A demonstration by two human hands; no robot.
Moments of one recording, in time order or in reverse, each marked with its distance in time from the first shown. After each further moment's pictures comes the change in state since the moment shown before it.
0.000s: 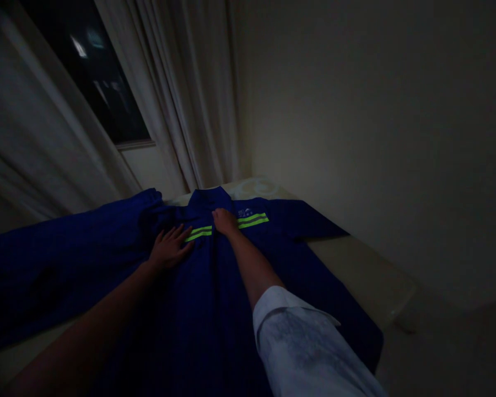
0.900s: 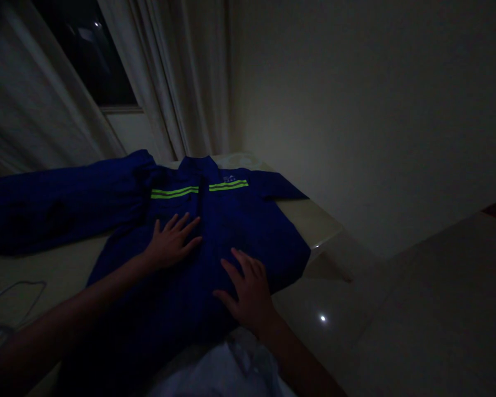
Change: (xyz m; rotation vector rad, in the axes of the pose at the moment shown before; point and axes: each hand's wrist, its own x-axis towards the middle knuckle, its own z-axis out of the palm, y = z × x) left_hand -0.177 0.119 -0.052 -0.100 -0.061 0.142; right_hand -0.432 0.015 -0.105 -0.031 0.063 -0.251
